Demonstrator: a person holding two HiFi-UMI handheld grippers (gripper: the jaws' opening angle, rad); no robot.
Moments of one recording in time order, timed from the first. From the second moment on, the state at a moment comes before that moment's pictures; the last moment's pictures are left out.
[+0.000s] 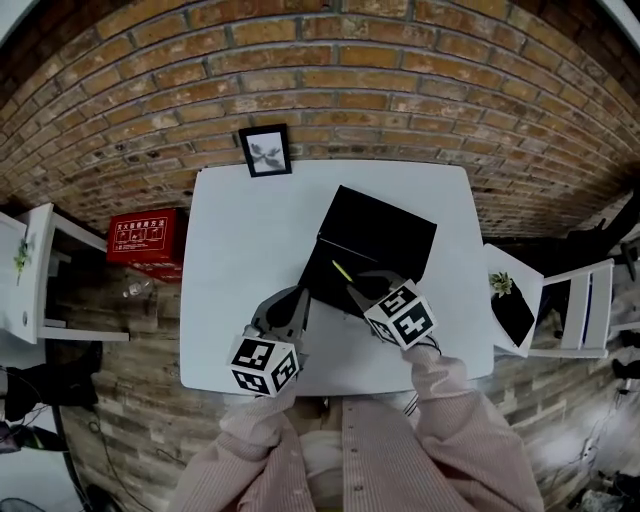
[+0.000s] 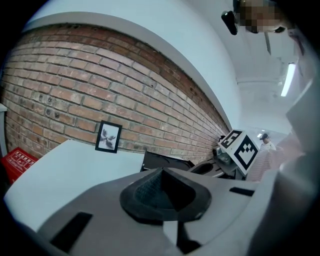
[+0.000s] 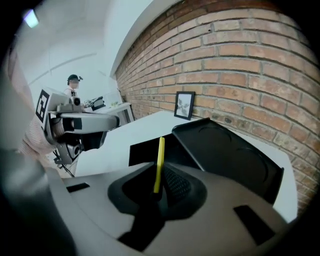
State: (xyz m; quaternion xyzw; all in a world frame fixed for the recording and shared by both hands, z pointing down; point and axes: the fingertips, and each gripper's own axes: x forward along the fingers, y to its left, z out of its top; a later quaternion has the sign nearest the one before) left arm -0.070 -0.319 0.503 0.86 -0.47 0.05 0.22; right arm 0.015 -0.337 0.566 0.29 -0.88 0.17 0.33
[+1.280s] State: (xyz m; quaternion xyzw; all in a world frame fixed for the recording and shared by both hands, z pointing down) left arm -0.102 -0.316 0.399 0.85 -0.51 -0.01 0.09; right arm 0.066 -0.336 0.408 0.42 -0.90 0.13 -0.05
